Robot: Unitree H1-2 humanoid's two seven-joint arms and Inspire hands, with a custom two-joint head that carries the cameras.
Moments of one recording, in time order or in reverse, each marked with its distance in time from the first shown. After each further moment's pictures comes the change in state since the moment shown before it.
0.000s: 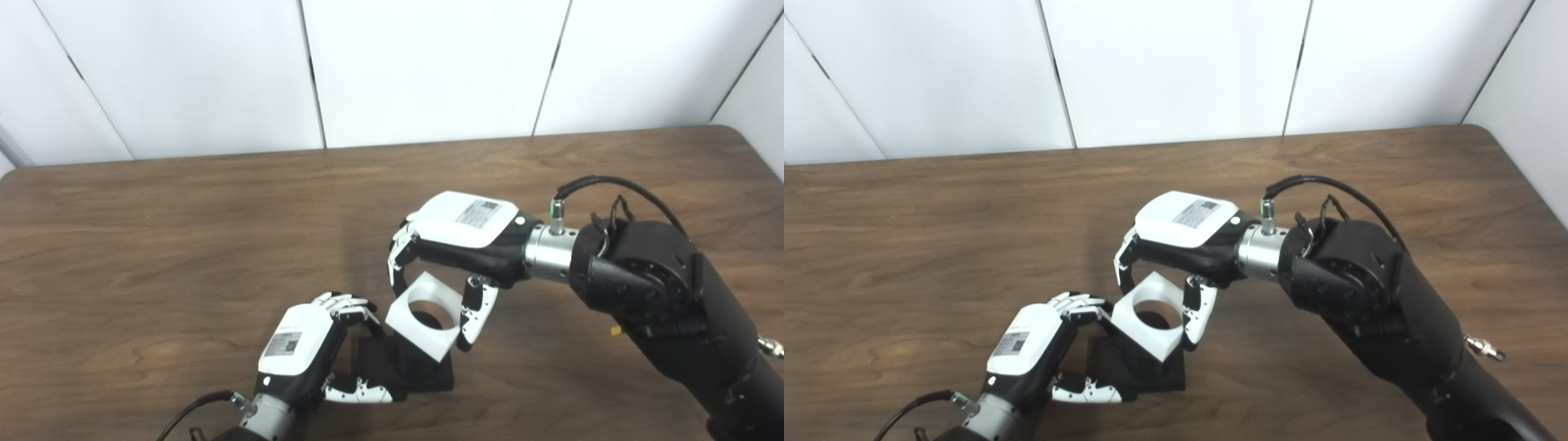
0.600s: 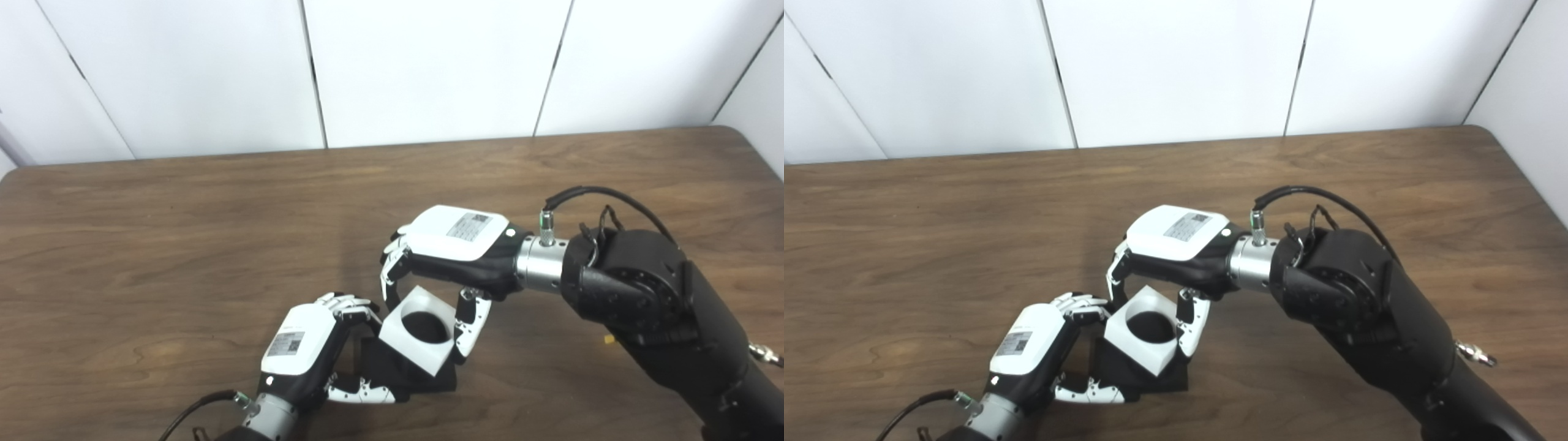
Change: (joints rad) left arm 0.001 -0.009 0.000 0.000 0.005 0.000 -0.002; right arm 0.012 0.017 0.022 0.000 0.000 -0.005 0.008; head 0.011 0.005
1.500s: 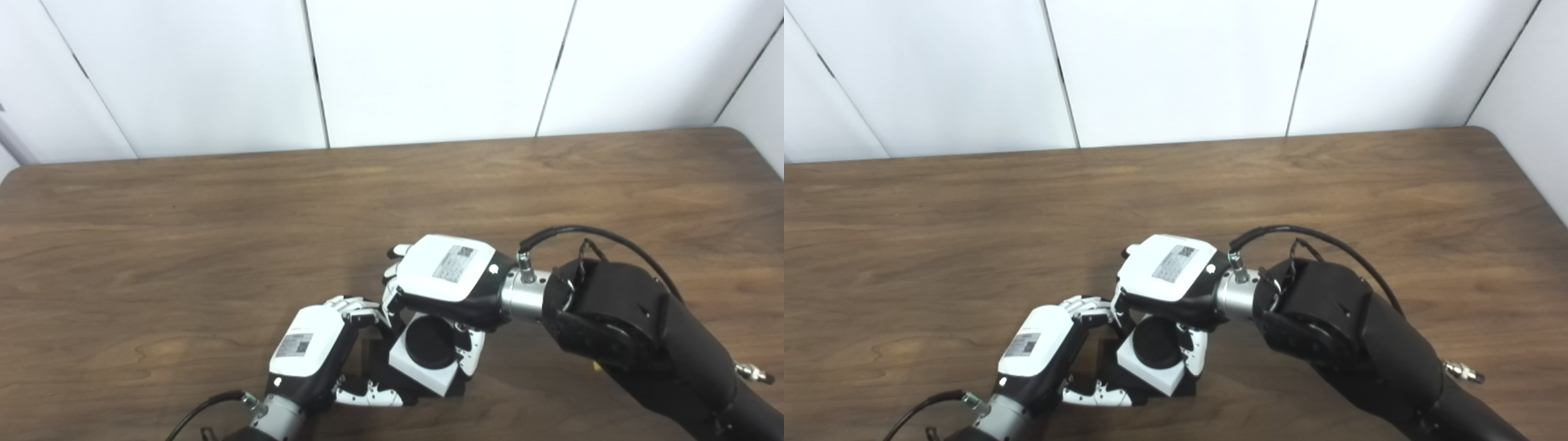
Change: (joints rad) left arm 0.000 -0.013 -0.009 0.000 0.003 -0.003 -0.004; right arm 0.048 0.008 0.106 0.000 -0.217 -0.152 0.009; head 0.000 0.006
